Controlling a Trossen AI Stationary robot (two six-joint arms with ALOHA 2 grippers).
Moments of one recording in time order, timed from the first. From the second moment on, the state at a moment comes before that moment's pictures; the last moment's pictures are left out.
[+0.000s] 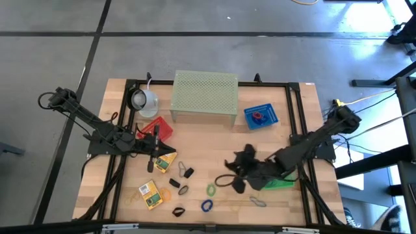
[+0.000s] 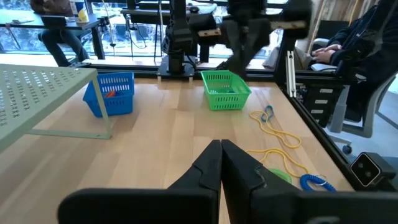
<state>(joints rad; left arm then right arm) -0.52 0.79 0.40 0.18 -0.50 -0.17 0.62 1.53 1.12 -0.45 0.61 0.89</state>
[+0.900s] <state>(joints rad) -0.52 0.79 0.40 0.18 -0.50 -0.17 0.80 1.54 1.12 -1.21 0.22 1.84</state>
